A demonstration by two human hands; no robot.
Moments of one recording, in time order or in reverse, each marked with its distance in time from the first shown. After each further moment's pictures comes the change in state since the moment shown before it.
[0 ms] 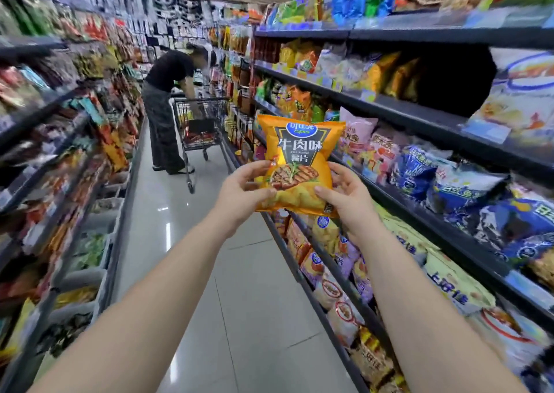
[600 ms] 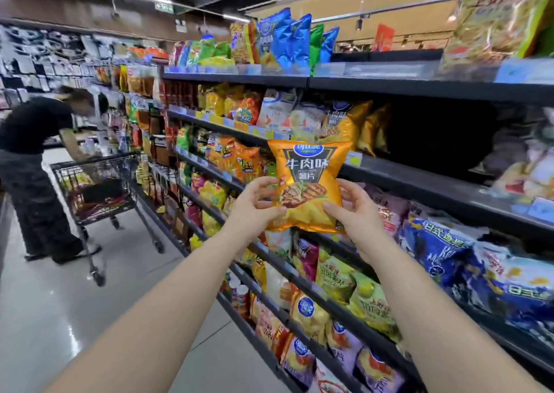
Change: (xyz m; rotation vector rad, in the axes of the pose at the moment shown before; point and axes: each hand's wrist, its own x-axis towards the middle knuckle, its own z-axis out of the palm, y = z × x) left_hand 0.399 -0.063 0.032 -0.028 -0.402 0.050; right_hand 0.333 0.020 -0.012 -0.304 0.407 -0.112
